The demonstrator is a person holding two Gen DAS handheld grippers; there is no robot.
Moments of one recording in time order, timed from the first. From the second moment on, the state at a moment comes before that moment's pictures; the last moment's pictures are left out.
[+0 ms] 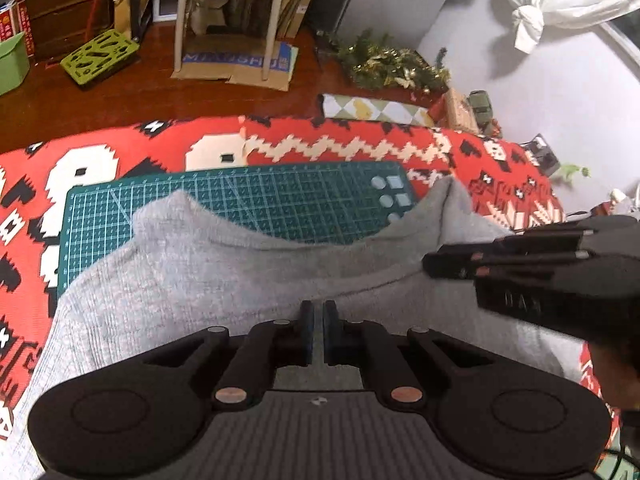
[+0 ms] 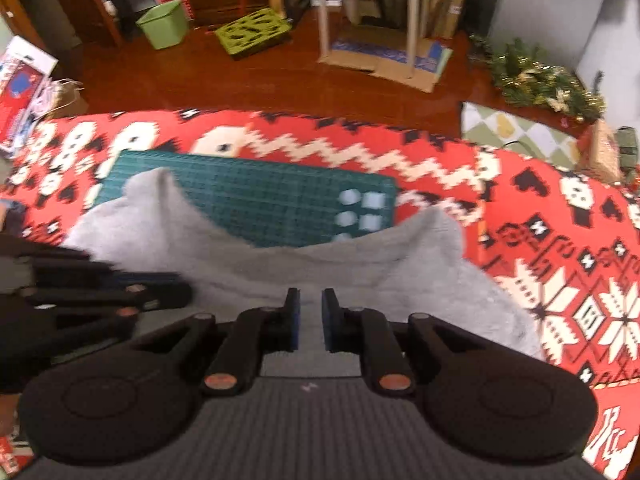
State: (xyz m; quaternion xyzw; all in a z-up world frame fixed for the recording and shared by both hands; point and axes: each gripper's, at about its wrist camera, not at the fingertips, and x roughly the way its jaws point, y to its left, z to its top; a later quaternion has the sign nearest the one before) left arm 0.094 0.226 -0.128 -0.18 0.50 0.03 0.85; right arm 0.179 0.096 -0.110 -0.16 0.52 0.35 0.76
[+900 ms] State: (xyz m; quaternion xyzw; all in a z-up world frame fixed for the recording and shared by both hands) left arm 0.092 0.248 -0.126 -0.20 0.48 0.04 0.85; right arm 0.151 0.129 -0.117 -0.14 0.52 0.34 0.77
